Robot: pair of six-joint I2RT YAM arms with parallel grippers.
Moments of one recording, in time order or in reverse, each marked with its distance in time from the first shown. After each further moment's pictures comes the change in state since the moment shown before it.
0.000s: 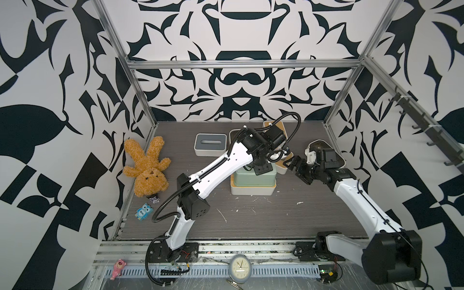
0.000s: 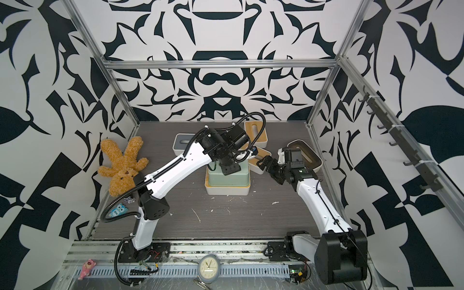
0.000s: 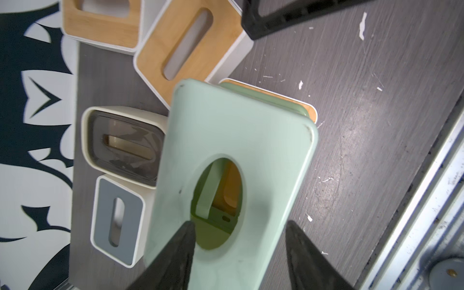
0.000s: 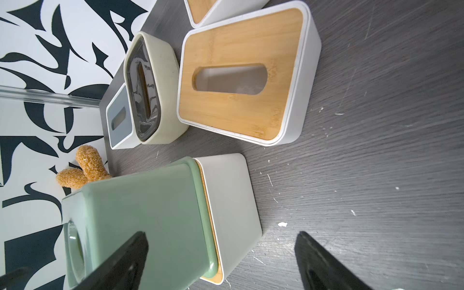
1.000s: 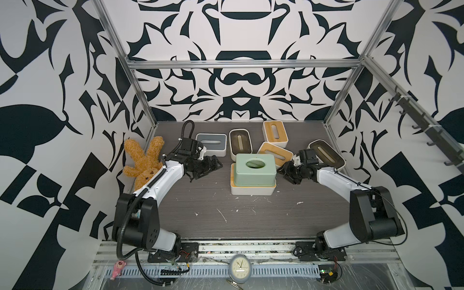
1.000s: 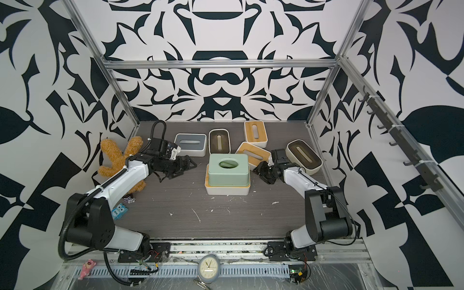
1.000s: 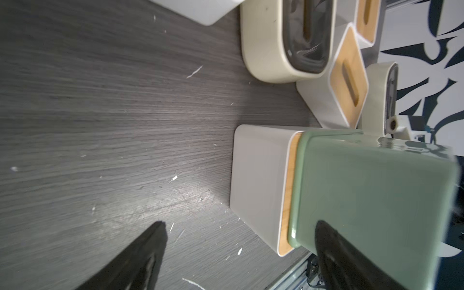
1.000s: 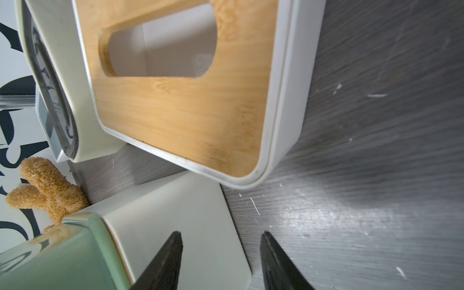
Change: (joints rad) left arm 0.734 -0.542 -1.275 0.798 0.664 -0.895; right arm 0.073 0.338 -0.011 0.178 0.031 0.085
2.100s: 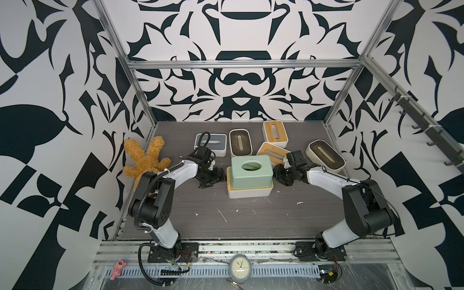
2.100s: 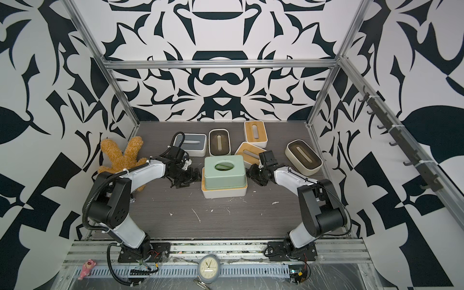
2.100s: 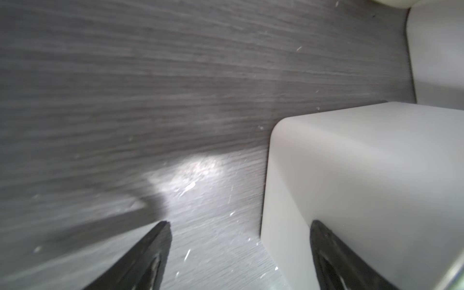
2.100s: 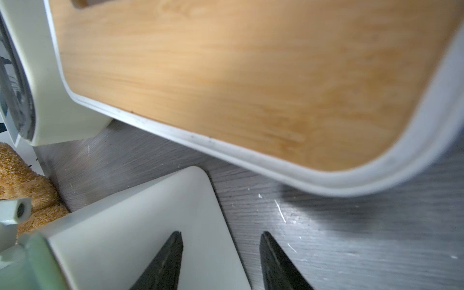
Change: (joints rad) left arm -0.104 0.164 -0.048 0.017 -0.097 0.030; right arm 0.166 0.057 0.010 0.039 0.090 0.043
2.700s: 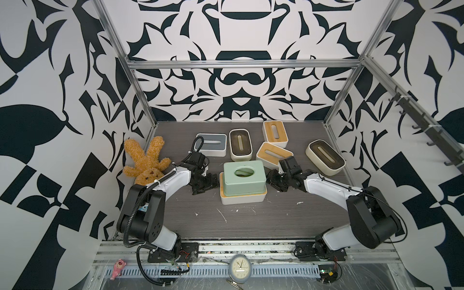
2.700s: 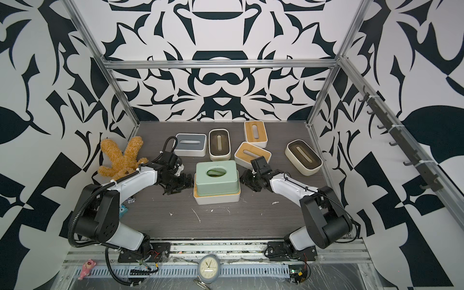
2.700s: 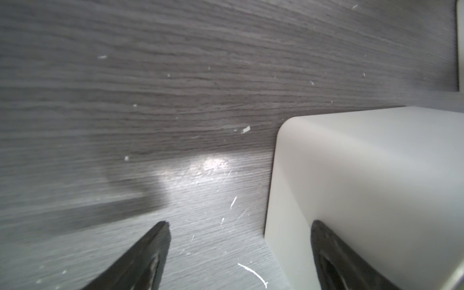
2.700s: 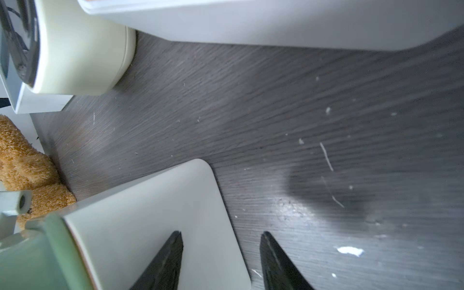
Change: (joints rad) left arm 0.037 -0.136 -0.111 -0.060 -0.062 0.021; right arm 0.140 -0.098 -0.089 0.038 0.053 0.109
